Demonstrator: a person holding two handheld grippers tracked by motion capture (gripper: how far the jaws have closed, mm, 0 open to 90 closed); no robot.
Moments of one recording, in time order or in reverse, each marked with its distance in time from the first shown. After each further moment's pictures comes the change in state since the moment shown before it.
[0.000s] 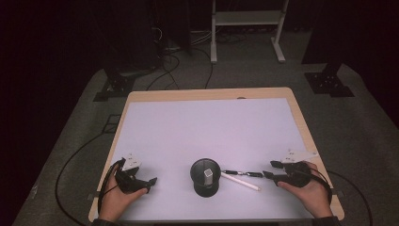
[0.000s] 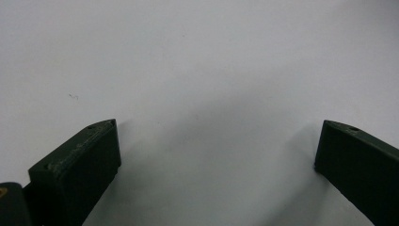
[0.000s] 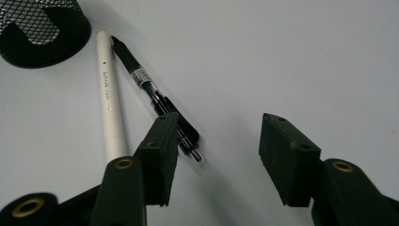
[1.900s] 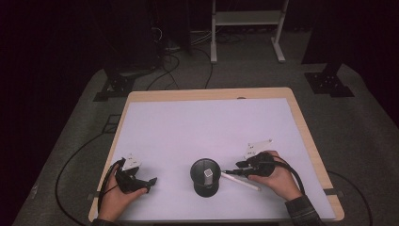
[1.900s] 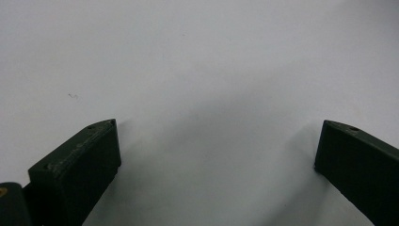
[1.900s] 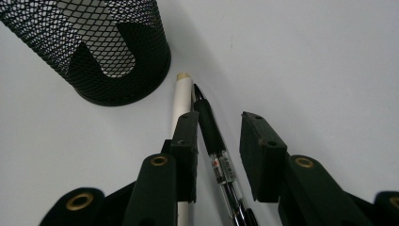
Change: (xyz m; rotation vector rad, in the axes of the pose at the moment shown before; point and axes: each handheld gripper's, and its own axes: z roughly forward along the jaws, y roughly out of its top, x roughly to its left) left arm 0.000 0.000 0.000 0.001 -0.003 -0.006; right arm 0.033 0.062 0.064 0.098 0.240 -0.201
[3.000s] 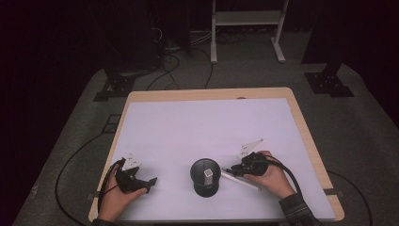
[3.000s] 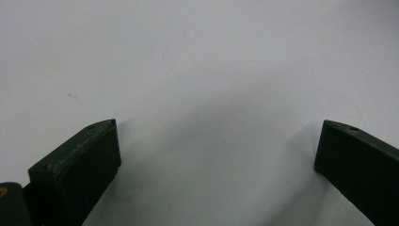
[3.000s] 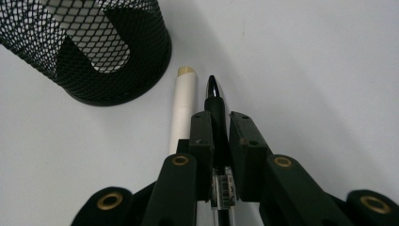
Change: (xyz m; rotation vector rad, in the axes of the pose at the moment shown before) left arm 0.000 0.000 0.000 0.000 0.000 0.000; right arm -0.004 0.002 0.022 0.045 0.044 0.016
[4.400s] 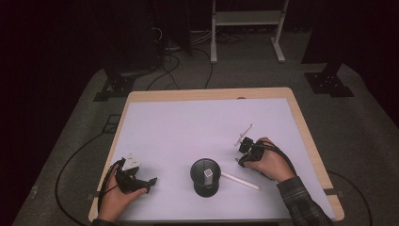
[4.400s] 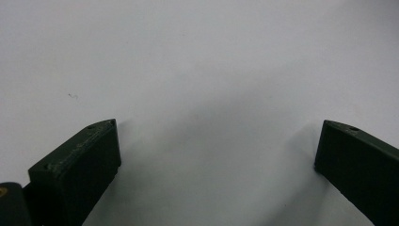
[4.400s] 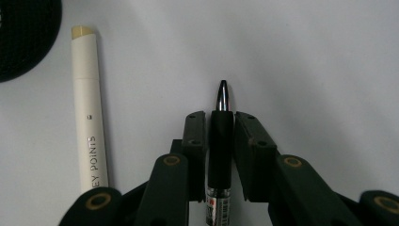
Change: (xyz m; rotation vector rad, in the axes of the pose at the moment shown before) left arm 0.000 0.000 0.000 0.003 0.000 0.004; right arm -0.033 0.029 0.000 0.342 -0.125 0.089
